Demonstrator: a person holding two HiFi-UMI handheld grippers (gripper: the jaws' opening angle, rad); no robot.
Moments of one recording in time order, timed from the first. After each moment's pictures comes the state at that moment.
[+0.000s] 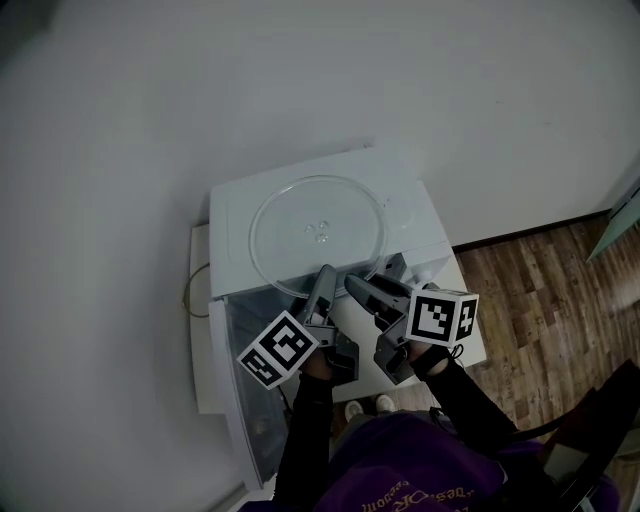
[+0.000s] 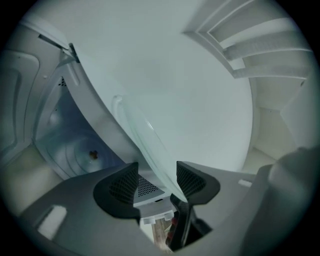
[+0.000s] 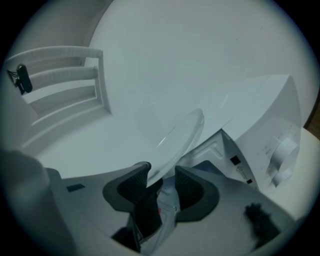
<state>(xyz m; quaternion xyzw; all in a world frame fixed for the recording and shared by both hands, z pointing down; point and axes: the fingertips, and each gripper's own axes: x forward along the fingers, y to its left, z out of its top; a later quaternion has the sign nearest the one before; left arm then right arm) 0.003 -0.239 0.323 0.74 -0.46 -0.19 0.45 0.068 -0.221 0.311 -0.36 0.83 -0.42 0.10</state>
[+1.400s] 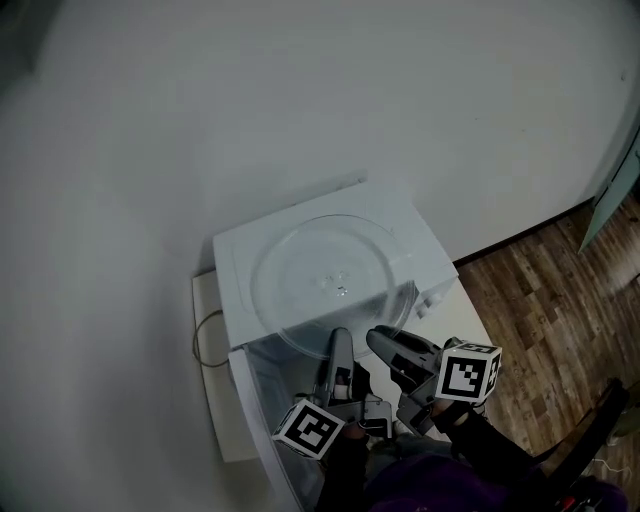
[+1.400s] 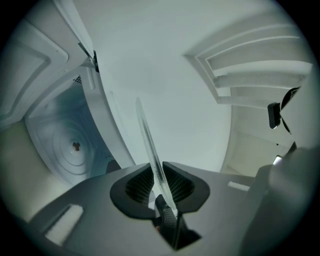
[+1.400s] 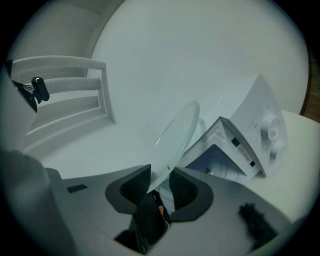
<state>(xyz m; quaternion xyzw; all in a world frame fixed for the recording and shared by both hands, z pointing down) -0.007 -0.196 0.295 0.75 -0.38 -0.31 0.44 0.057 -0.180 0.288 -0.38 0.81 -0.42 0.15</state>
